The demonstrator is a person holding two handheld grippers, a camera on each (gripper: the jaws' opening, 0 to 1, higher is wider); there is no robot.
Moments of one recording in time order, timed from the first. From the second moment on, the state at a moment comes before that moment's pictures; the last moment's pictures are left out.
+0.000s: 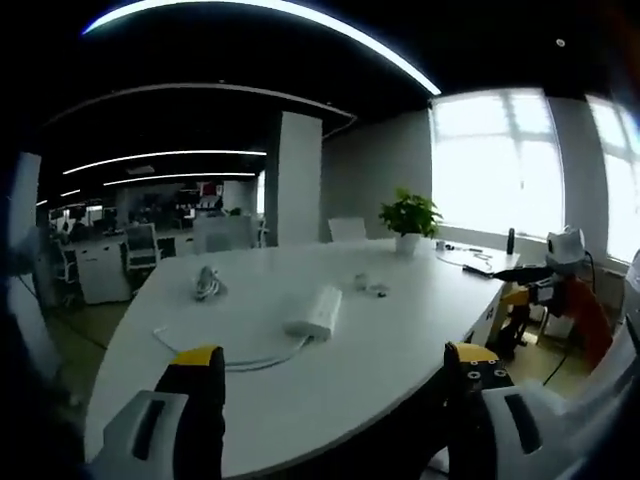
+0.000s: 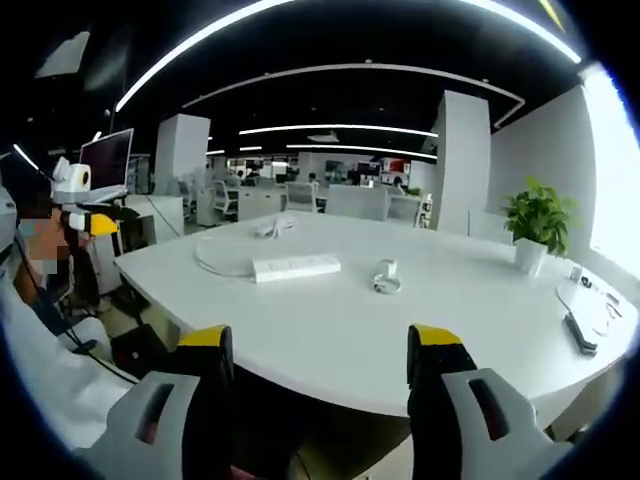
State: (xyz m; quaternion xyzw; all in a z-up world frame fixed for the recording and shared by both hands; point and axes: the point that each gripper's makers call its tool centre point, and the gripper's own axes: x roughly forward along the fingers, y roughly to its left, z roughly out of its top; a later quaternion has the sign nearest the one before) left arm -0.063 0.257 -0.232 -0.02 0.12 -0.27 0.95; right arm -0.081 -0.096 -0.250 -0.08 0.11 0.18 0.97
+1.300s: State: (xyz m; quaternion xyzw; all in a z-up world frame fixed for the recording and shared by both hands) left arm -0.035 0.251 -0.256 -0.01 0.17 -0.26 0.95; right arm -0.044 -0.090 -0.270 -0.07 0.13 0.20 0.97
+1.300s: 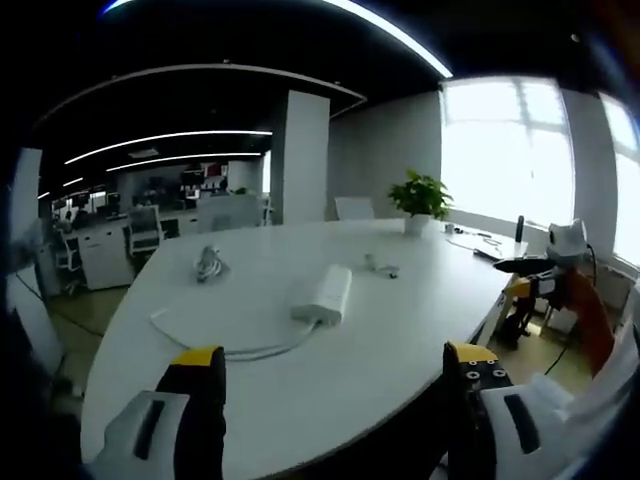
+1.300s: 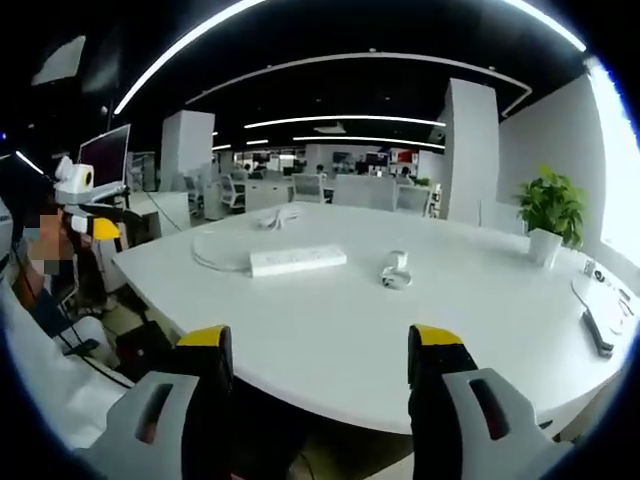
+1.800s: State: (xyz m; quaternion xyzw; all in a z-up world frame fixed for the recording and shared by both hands) left arm -0.001 0.230 -0.266 0.00 0.18 -0.27 0.95; right arm -0.035 -0.080 -0.260 -0.09 0.12 0.22 0.96
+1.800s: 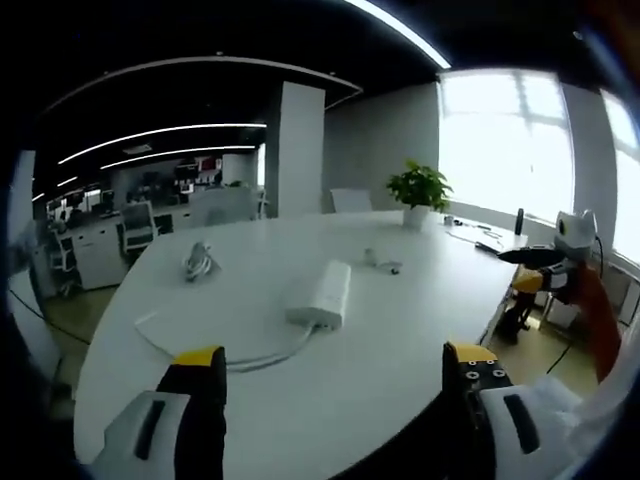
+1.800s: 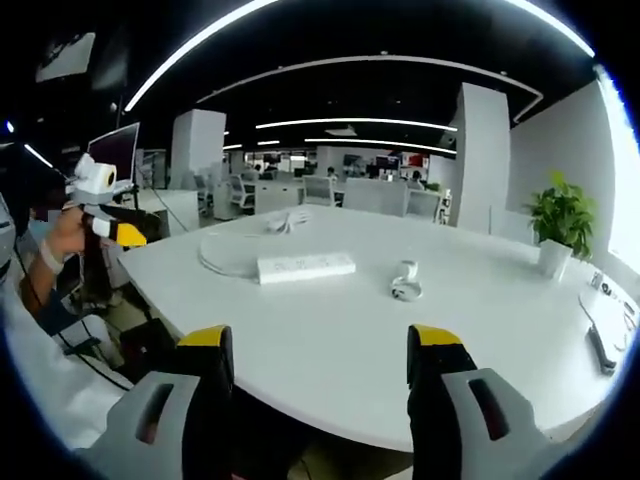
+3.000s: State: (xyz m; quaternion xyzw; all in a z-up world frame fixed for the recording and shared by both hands) left arm 0.124 0.158 -0.314 0.04 0.25 -0.32 0.92; right arm -0.008 -0.078 -0.280 -0.08 0.15 0.24 0.96
